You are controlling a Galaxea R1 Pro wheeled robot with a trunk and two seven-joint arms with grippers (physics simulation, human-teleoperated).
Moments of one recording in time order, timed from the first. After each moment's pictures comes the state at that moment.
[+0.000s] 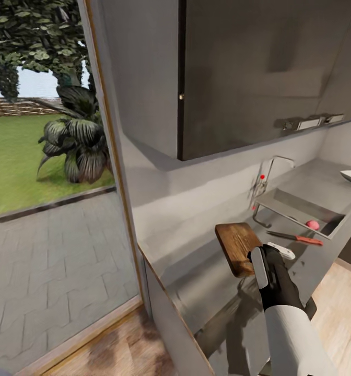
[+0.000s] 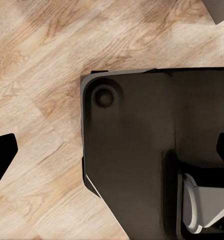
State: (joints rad) left arm 0.35 0.00 -0.02 -0.79 -0.01 0.00 0.00; right arm -0.71 0.11 -0.32 -1.07 -0.17 0.78 -0.64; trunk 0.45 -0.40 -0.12
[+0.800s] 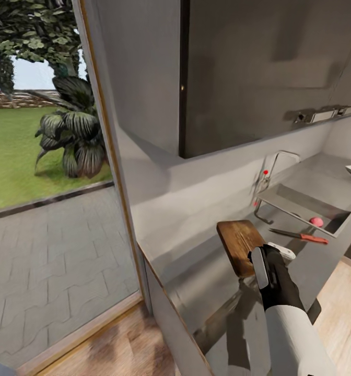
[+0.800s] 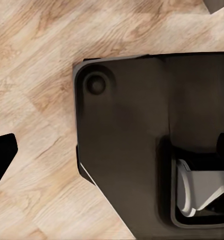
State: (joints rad) left arm 0.35 0.00 -0.04 -0.79 -0.01 0.00 0.00; right arm -0.71 0.11 -0.32 -1.07 -0.17 0.78 -0.64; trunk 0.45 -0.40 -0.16
